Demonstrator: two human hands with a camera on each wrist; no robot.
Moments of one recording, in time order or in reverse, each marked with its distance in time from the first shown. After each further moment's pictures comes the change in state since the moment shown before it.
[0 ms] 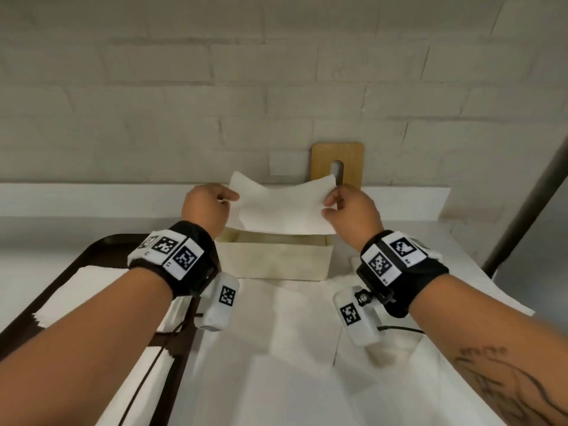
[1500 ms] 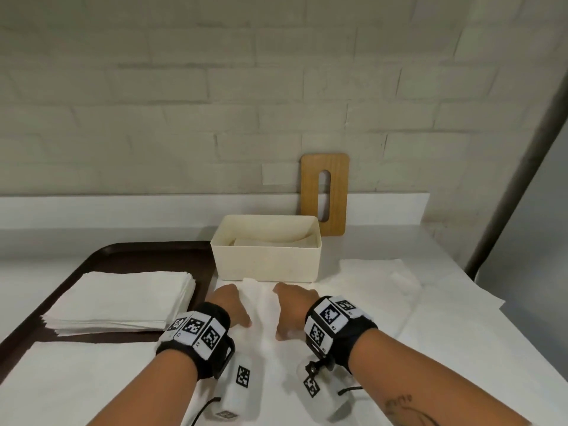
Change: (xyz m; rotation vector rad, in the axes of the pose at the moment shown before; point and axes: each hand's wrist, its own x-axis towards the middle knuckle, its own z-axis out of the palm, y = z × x) left_hand -0.100 -0.045 0.048 0.436 -0.693 -0.237; right_hand -0.094 -0.002 0.071 -0.520 -0.817 0.067
